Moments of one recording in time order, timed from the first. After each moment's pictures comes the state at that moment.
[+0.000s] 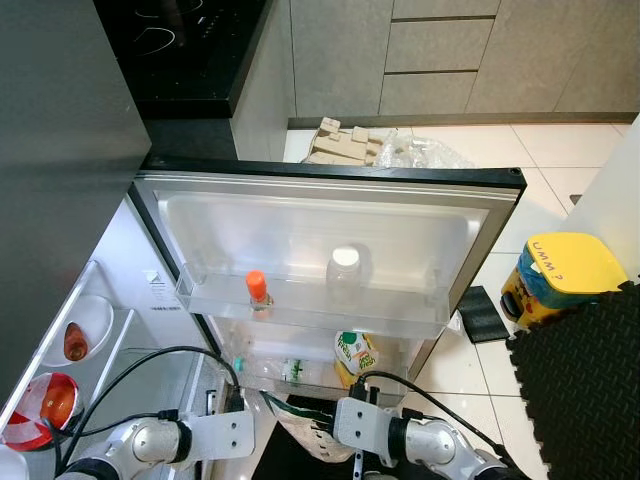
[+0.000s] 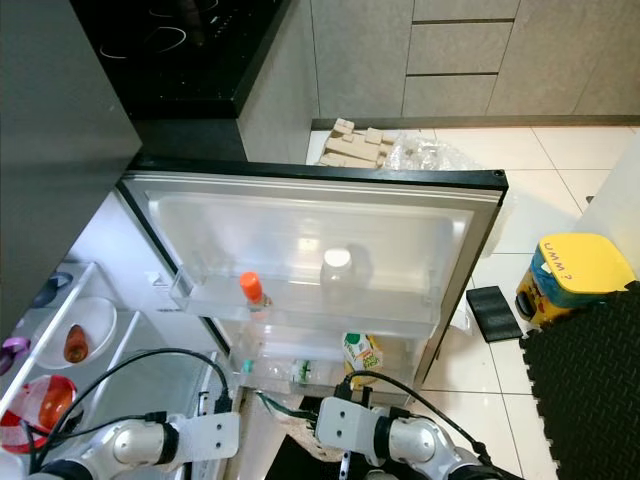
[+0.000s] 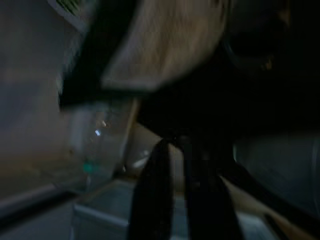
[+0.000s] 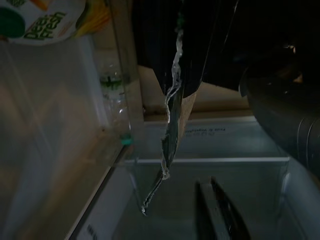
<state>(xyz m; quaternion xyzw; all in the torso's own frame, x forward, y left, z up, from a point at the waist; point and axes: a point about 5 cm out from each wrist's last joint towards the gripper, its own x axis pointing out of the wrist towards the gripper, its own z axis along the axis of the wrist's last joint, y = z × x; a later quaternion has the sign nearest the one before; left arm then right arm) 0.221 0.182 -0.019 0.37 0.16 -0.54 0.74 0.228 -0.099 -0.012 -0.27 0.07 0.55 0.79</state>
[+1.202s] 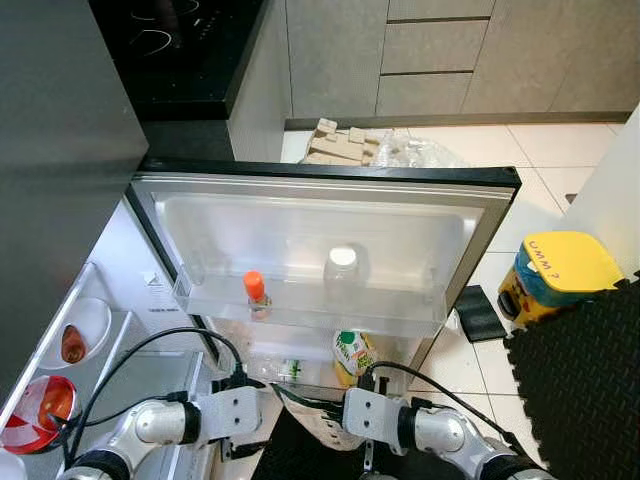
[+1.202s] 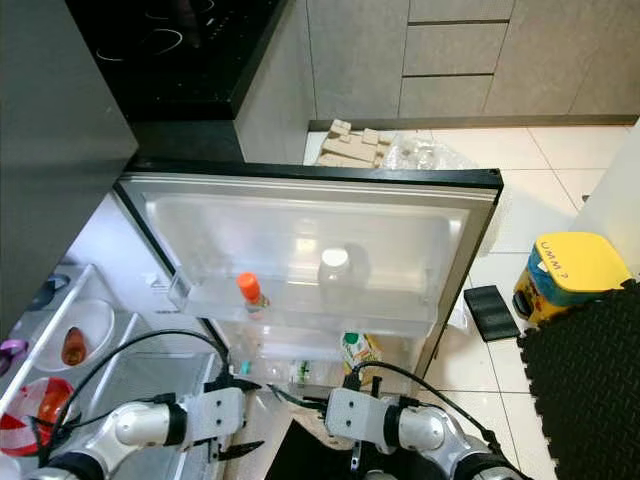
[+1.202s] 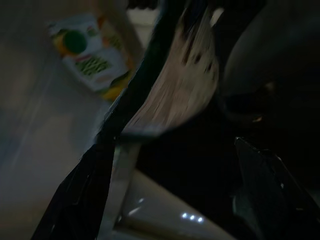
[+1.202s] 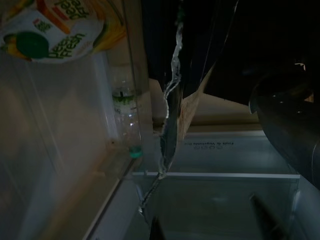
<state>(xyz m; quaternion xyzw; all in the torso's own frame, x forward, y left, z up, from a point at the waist) 0.229 0.164 0.000 0.30 0.11 -0.58 0.75 0.238 -0.111 -0.007 -0.30 0.08 0.55 0.78</state>
